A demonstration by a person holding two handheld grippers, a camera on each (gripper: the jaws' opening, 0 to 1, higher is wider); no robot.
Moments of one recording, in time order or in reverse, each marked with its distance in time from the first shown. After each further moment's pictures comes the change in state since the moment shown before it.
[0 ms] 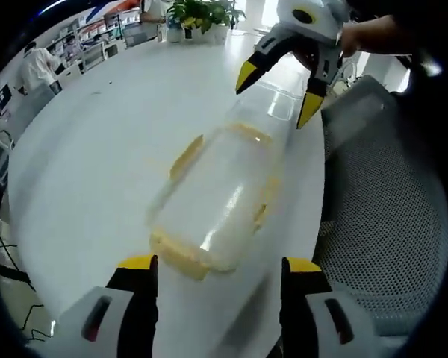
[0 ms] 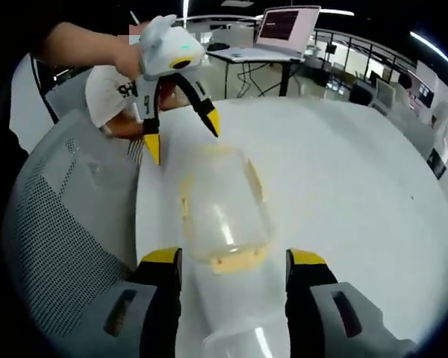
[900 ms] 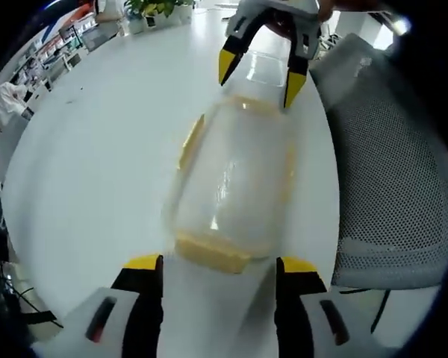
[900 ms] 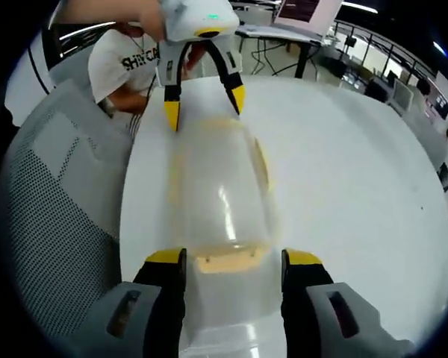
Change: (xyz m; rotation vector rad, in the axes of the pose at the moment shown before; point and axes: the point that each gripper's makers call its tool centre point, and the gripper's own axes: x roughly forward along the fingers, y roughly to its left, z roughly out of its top) left arm 0.012 0.032 -0.007 0.217 0.138 -0.035; right arm 0.026 -0.006 -0.014 -0.090 0.122 0.031
